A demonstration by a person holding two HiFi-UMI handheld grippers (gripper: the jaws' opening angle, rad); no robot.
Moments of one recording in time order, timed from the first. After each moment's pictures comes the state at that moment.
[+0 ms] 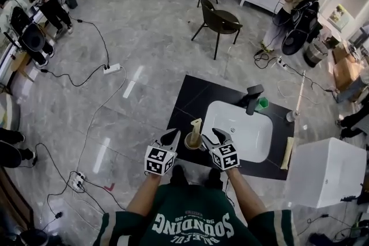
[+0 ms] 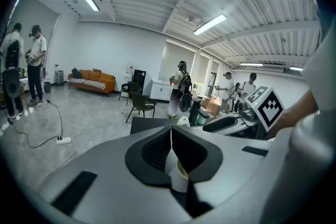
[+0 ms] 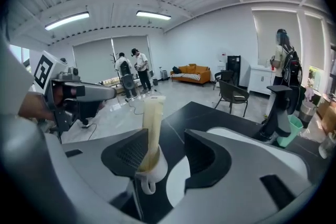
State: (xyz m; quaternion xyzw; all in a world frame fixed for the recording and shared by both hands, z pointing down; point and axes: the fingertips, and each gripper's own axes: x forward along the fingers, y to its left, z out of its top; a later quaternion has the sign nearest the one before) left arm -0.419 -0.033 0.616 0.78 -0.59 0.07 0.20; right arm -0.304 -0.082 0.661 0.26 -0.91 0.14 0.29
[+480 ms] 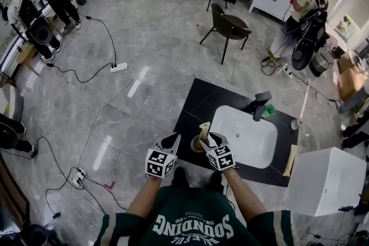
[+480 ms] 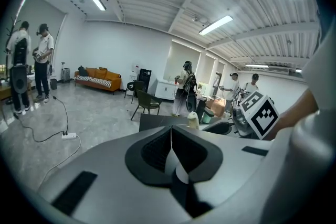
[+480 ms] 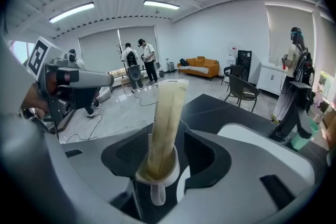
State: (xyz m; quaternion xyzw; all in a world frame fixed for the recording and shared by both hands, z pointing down) left arm -0.449 -0.015 0.627 0.77 -0.60 0.07 0.21; right arm -0.345 -0.066 0.696 0.22 -0.91 0.14 0.33
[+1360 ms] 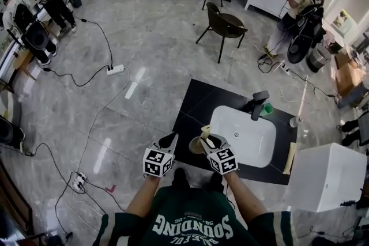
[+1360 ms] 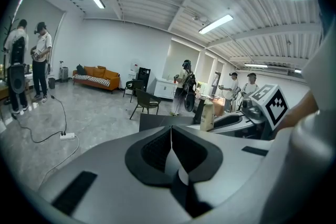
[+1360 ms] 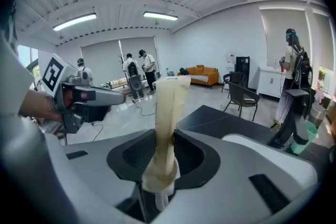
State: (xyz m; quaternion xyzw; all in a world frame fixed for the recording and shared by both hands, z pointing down) left arm -0.455 -0.028 0.629 0.77 -0.60 0.07 0.22; right arm -0.348 -0.069 0.659 0.22 -0.93 0.13 0.28
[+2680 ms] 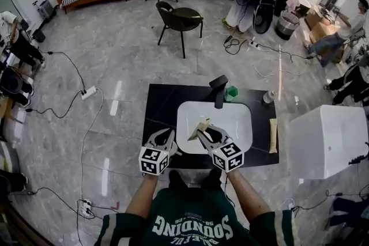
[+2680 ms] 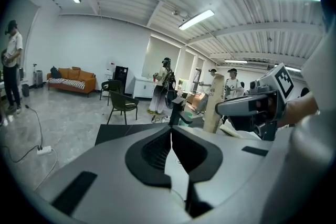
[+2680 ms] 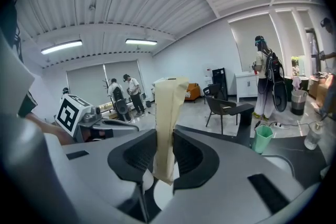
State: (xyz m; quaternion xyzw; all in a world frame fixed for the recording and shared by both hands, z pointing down) left arm -0.314 -0.104 0.600 0.83 -0.51 0.09 0.19; right arm -0.208 -0.118 0.564 0.32 -0.92 0.17 0.16
